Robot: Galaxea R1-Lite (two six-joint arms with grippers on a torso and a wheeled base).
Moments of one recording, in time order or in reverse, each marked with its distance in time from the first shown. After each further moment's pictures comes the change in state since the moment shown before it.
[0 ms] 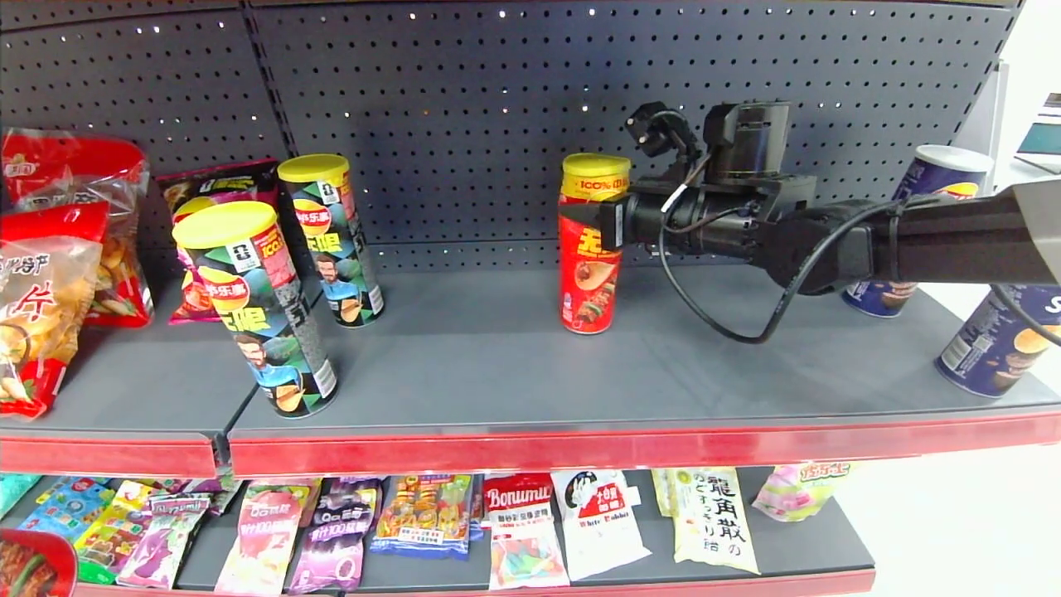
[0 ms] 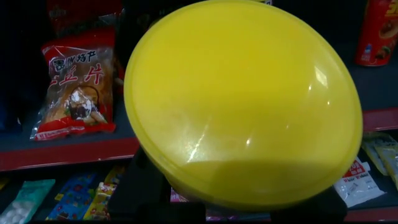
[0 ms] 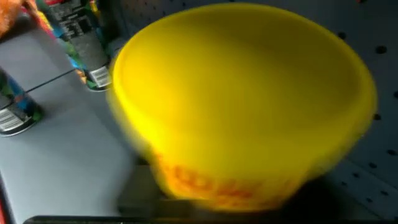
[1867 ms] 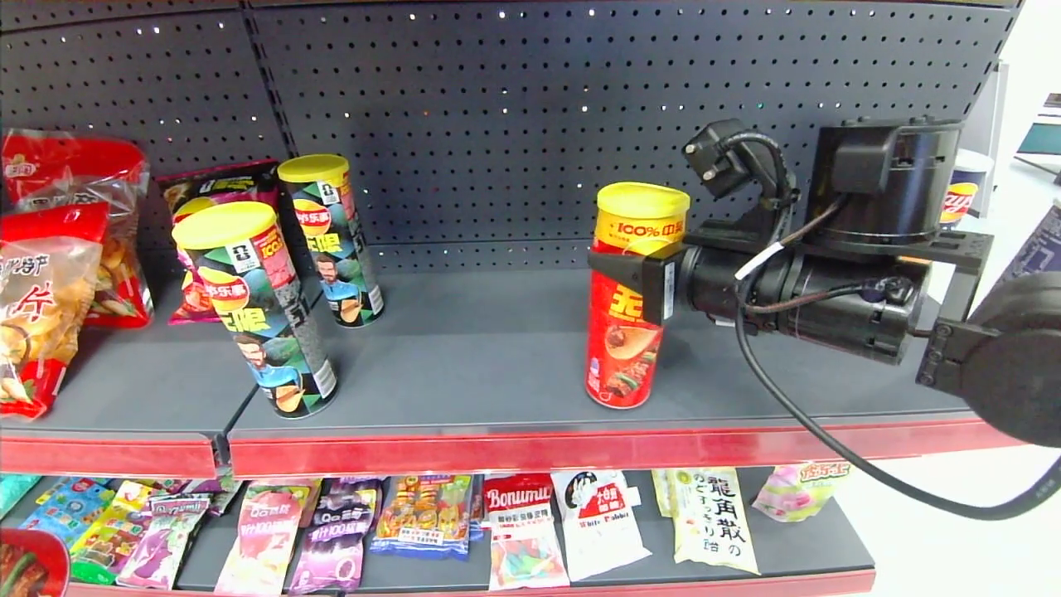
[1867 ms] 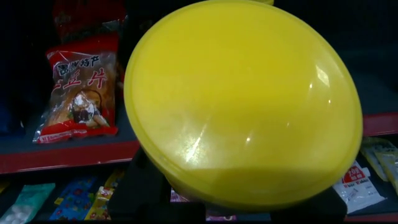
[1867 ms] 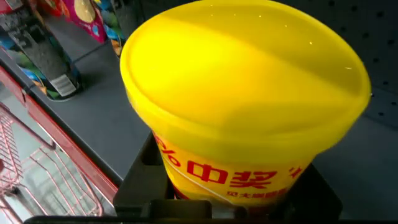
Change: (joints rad) left arm 0.001 -0.022 -0.003 -0.002 0.000 0.000; right arm 0.189 -0.403 0.574 -0.149 -0.309 0.035
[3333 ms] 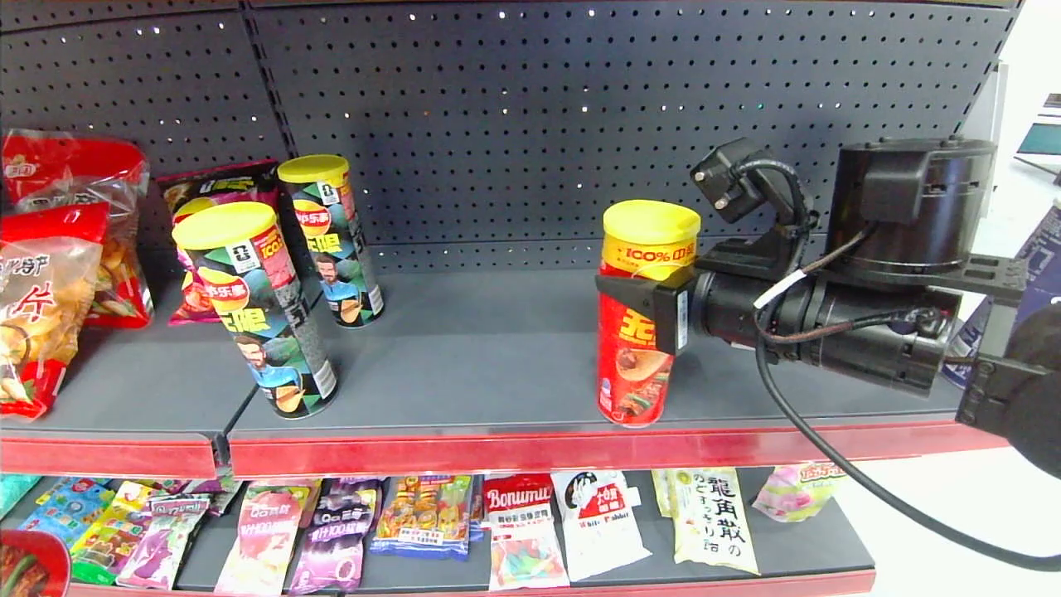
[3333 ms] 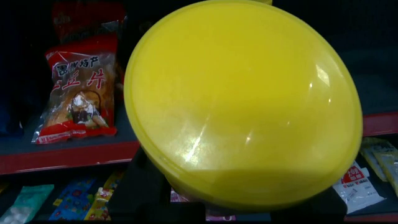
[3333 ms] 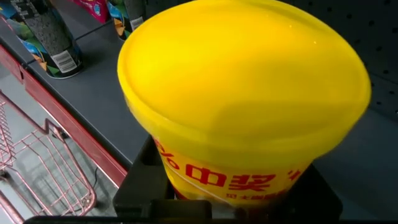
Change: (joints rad) left arm 0.000 -0.008 0.004 -0.001 -0.003 0.000; right arm 0.026 -0.050 0.082 -0.001 -0.027 -0.028
